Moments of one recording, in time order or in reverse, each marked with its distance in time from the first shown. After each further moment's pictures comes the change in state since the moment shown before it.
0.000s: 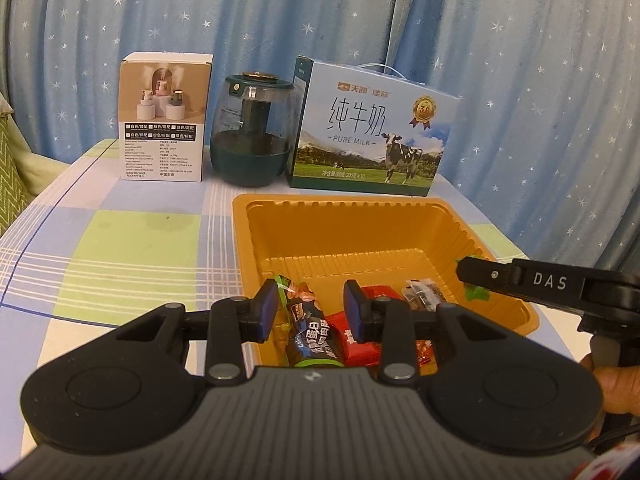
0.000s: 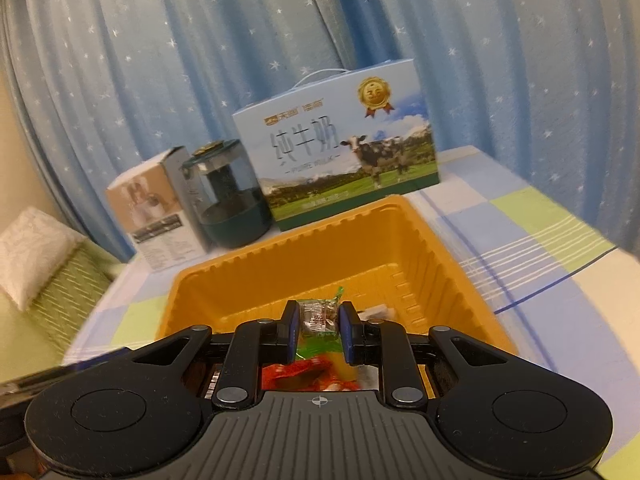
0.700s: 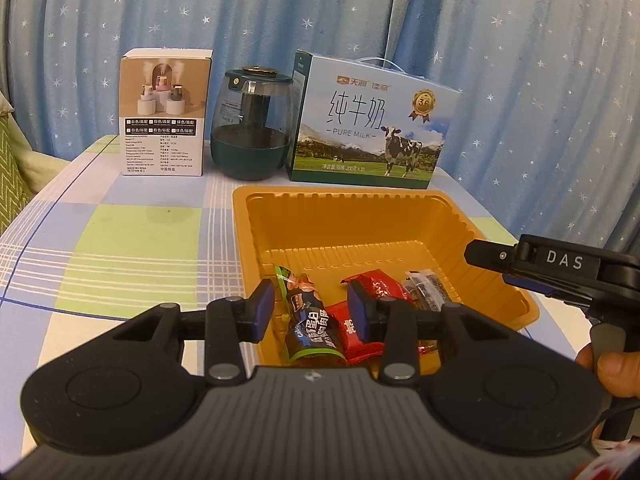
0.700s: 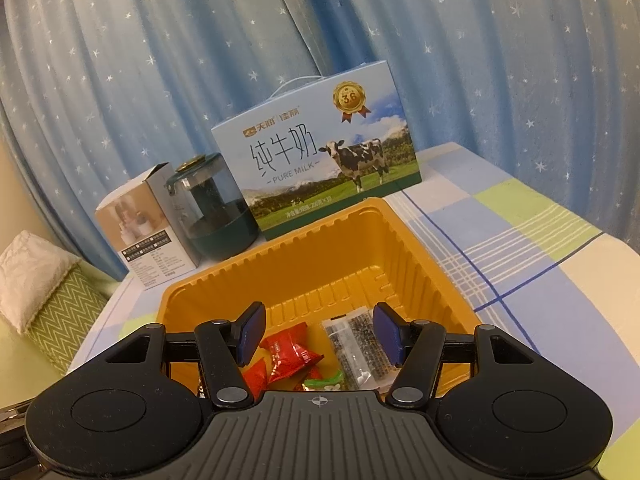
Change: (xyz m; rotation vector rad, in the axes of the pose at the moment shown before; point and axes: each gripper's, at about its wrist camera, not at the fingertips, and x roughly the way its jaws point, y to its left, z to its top) left arm -0.002 -0.002 -0.004 0.007 0.012 0.003; right arm -0.010 -0.011 0.002 0.036 -0.033 -0.051
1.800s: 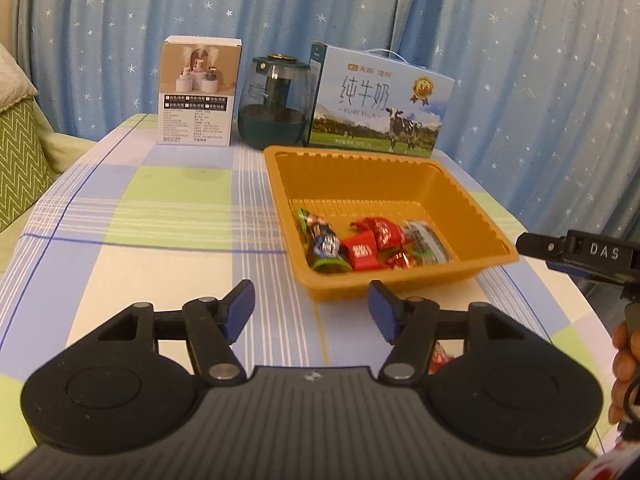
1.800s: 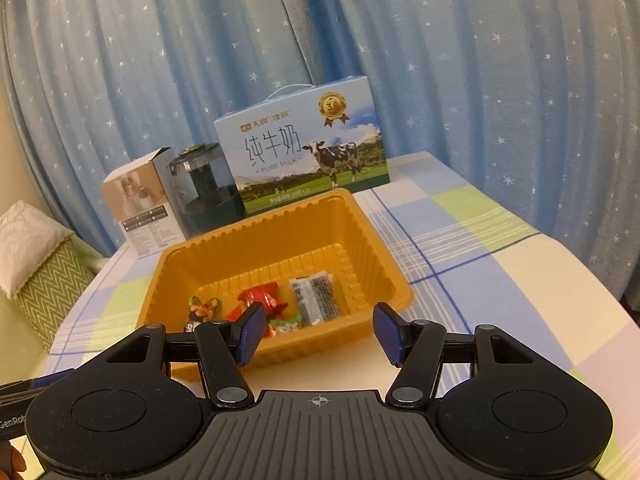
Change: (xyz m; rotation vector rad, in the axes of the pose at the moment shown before) left arm -0.073 0.005 -0.049 -0.011 0.027 0.024; right arm -0.082 -0.010 -0.029 -0.084 0.004 -0.055
